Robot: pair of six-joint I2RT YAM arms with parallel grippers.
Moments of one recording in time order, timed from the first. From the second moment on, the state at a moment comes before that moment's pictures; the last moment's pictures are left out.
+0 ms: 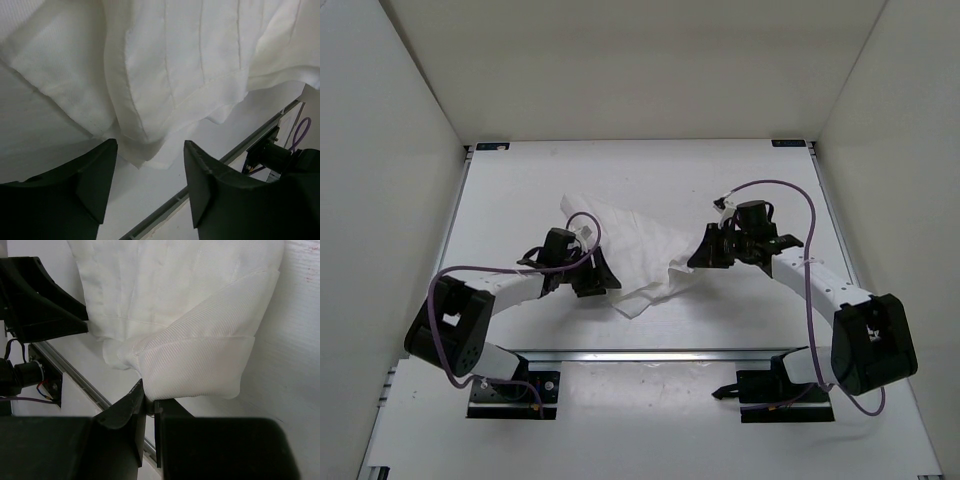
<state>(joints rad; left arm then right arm) -0.42 1.42 0.57 -0.01 0.46 -0.70 0.31 1.31 0.78 -0.27 -0.57 0.40</state>
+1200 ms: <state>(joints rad) -0.29 2.02 2.17 -0.50 0.30 -0.41 -0.04 1.88 2.06 -0.61 -0.59 0.21</state>
